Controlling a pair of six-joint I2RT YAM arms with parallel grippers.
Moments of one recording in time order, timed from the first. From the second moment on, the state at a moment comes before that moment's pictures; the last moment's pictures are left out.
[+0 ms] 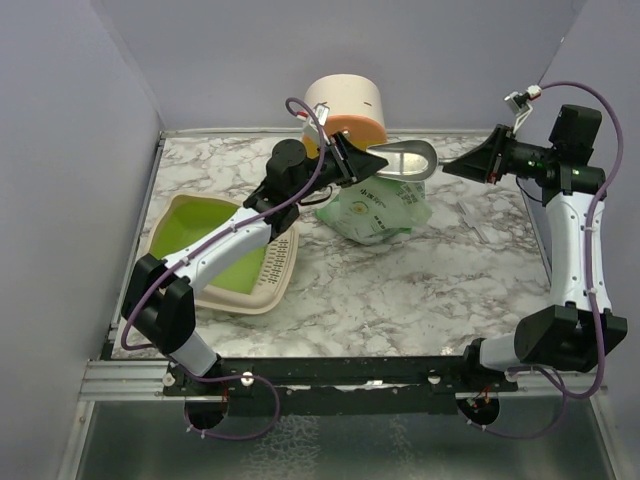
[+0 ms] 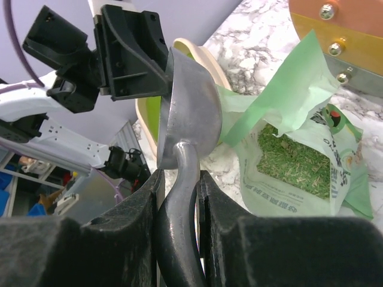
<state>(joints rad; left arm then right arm) -0.66 1.58 1.29 0.38 0.36 -0.99 -0.22 1.39 1.54 -0.64 -1.35 0.14</state>
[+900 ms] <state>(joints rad) -0.64 1.59 1.65 -0.17 0.29 -0.11 -0.22 1.43 1.87 -1.08 -0.78 -0.14</state>
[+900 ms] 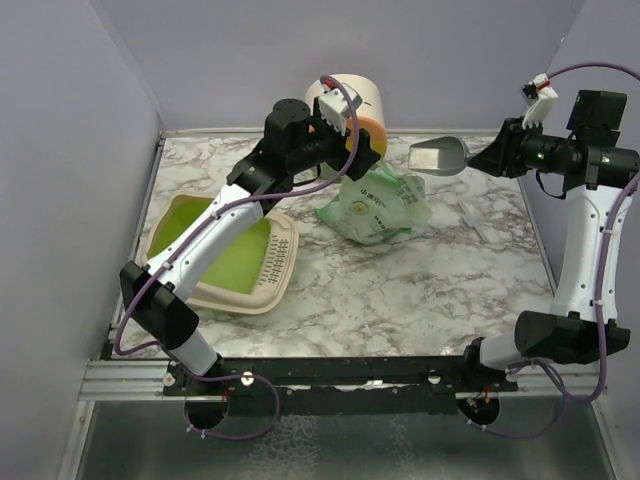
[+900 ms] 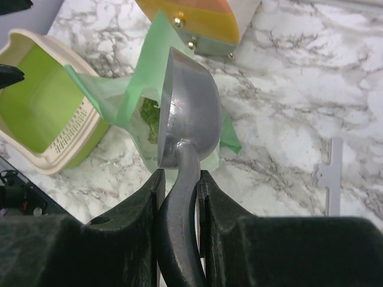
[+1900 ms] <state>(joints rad) -0.67 1.76 1.71 -0.45 0.35 0.30 -0.22 1.37 1.67 -1.24 -0.70 -0.30</state>
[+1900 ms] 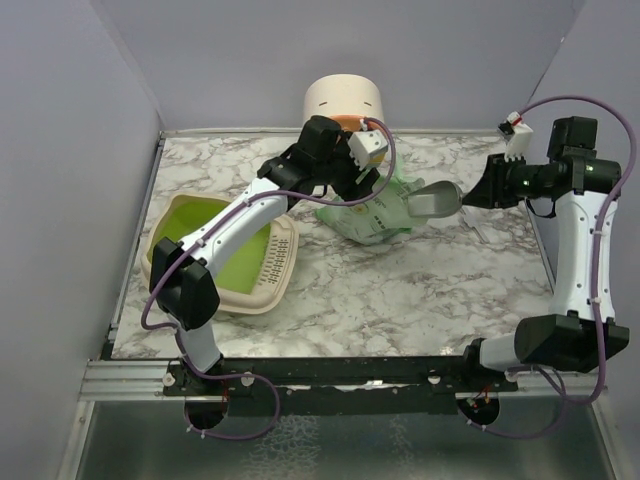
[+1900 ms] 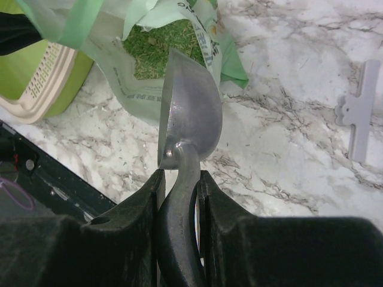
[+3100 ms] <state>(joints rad) -0.67 1.78 1.74 -0.43 0.39 0.23 0.06 1.67 1.78 -1.14 -0.54 -0.24</state>
